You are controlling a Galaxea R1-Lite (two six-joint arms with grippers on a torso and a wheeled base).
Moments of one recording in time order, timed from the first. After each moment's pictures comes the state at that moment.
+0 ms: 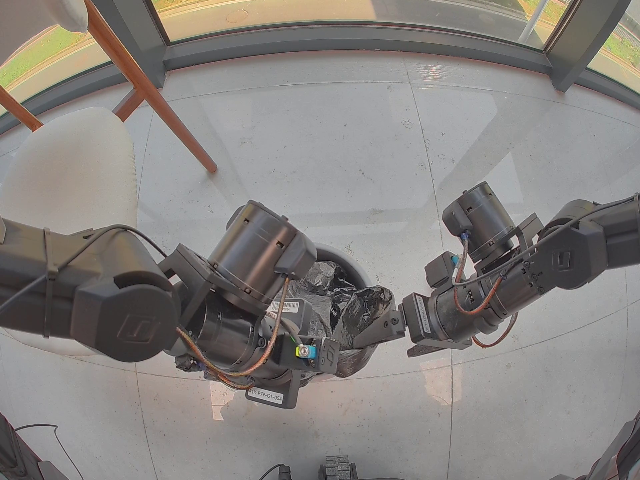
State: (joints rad) left arm -0.79 1.80 -1.18 0.30 -0.04 1.06; right arm 0.63 1.88 -1.24 0.37 0.38 0.53
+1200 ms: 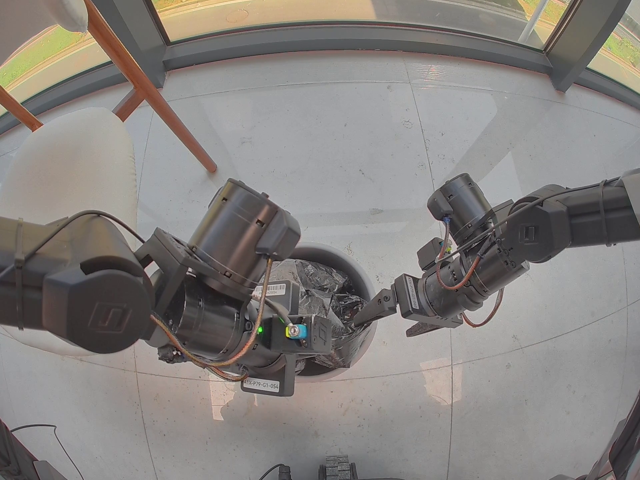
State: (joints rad) left arm -0.78 1.75 -1.19 0.29 -0.02 0.98; right arm 0.56 2.02 -1.43 0.47 0.36 0.48
